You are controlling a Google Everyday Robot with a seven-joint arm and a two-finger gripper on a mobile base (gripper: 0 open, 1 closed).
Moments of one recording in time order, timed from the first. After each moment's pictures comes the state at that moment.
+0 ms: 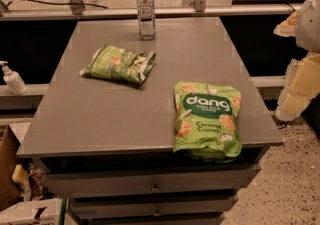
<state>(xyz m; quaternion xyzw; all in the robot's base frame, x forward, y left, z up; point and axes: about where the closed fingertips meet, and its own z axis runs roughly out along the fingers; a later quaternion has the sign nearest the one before) 0.438 -0.217 0.976 -0.60 0.78 -0.03 0.16</state>
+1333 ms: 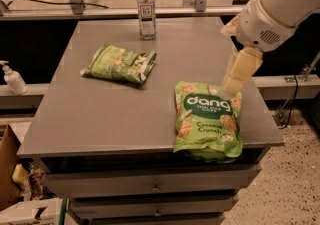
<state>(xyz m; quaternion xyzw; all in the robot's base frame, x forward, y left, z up) 0.520 -0.151 0.935 -0.63 0.74 0.04 0.22</state>
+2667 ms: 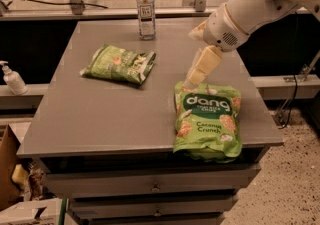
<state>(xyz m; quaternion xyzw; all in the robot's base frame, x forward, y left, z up) 0.579 -0.077 0.902 -0.63 0.71 0.17 0.28</state>
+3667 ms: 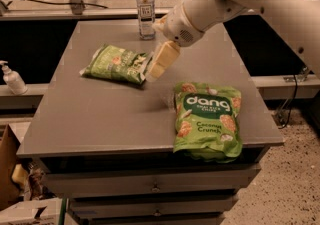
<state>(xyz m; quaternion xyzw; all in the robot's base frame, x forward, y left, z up) 0.617 0.009 0.902 -0.65 0.66 0.18 0.33</state>
